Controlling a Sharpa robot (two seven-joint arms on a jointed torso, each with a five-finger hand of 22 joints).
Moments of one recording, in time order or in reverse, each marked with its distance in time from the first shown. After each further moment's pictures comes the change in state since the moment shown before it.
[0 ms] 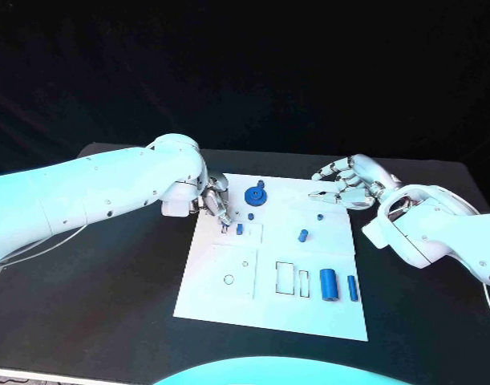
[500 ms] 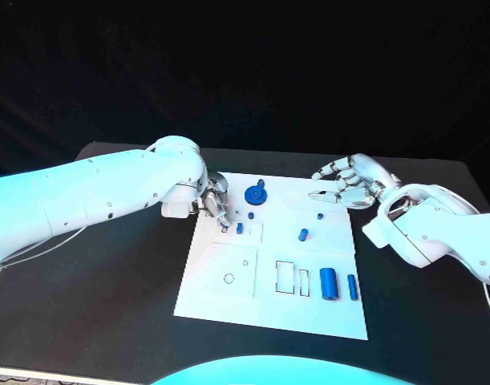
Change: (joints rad) left arm -0.008 -0.001 -0.004 0.001 -0.018 0.001 0.001; left_hand -0.005 -0.005 0.000 0.000 0.005 0.000 0.000 0.002 0.008 0.000 0.000 0.000 0.000 0.000 0.000 0.000 0.000 0.000 0.000 0.000 0.000 0.001; right arm -0.001 0.001 0.000 0.000 0.000 0.000 0.000; right_hand 0.000 0.000 0.000 0.000 0.000 0.000 0.000 0.000 0.000 0.000 0.000 0.000 0.000 0.000 0.000 0.000 0.000 0.000 0.000 0.000 0.000 0.000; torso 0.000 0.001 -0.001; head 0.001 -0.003
